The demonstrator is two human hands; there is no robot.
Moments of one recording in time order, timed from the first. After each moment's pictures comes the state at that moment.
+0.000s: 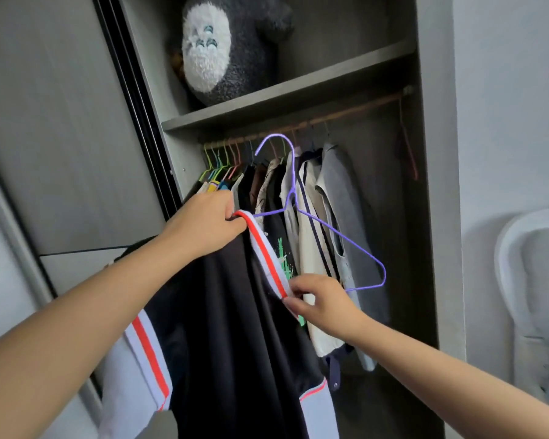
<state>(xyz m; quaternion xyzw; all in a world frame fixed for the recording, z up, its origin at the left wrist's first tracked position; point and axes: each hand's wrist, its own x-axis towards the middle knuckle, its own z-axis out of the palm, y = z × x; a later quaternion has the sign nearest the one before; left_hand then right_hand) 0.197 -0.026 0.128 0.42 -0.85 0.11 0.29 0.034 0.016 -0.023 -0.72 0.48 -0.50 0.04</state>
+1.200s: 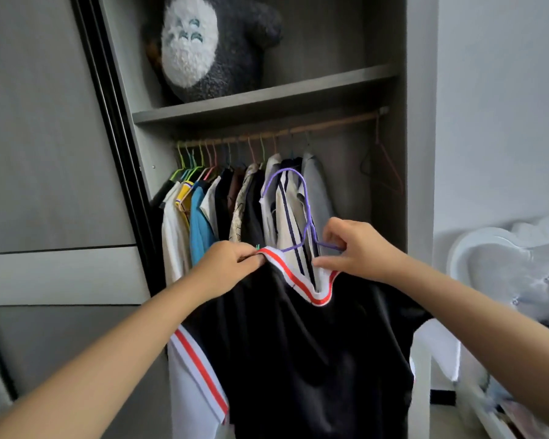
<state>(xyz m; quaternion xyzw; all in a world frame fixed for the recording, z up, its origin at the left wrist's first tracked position) 0.190 -0.076 0.061 0.26 -0.91 -0.13 0.30 -0.018 0.027 0.055 -0.72 0.58 -0.36 -0.13</state>
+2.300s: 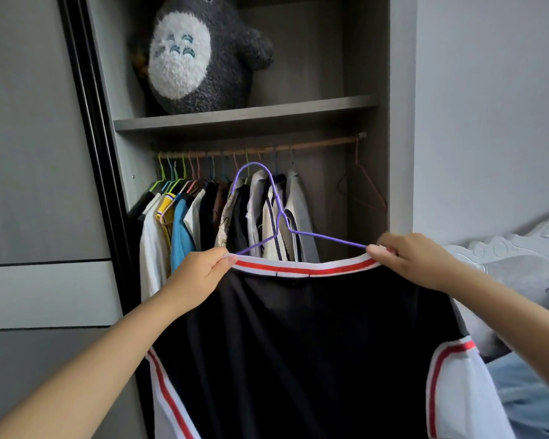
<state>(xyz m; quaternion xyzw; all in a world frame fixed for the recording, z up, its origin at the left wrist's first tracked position) 0.217 -0.108 0.058 0.23 -0.89 -0.12 0.38 -0.041 0.079 0.074 -0.57 0.77 -0.25 -0.13</state>
